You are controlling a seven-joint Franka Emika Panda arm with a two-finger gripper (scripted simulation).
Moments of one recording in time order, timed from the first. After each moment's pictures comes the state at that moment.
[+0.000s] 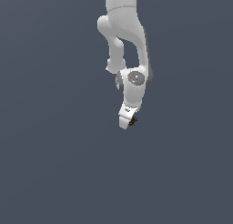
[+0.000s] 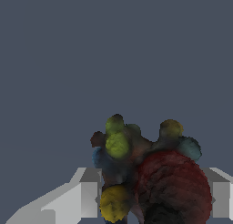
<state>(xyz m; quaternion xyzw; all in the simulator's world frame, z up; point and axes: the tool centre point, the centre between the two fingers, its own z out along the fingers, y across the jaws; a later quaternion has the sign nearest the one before) -0.069 0.077 0.036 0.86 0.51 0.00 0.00</state>
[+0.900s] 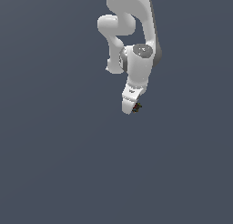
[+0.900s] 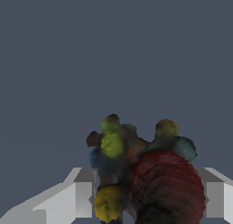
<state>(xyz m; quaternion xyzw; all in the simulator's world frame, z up) -0.092 0.087 0.133 0.86 0.51 0.00 0.00</state>
